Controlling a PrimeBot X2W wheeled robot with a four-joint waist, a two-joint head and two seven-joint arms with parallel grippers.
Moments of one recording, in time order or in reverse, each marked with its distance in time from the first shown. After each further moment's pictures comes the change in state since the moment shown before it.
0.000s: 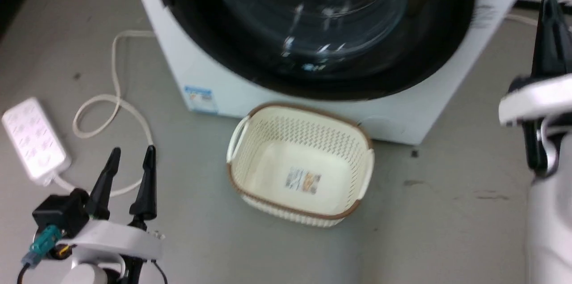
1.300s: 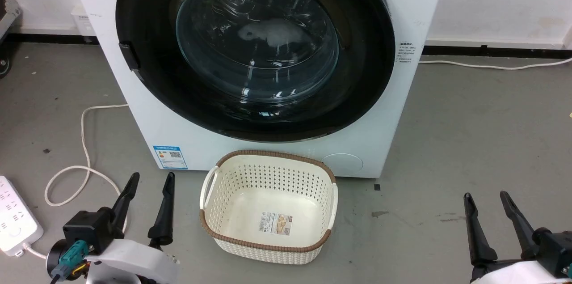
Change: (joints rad) left arm 0.087 0.018 -0.069 -0.055 0.067 0.076 0.065; right arm 0.776 -0.002 0.176 -0.399 0.167 0.000 0.088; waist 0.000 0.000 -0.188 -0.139
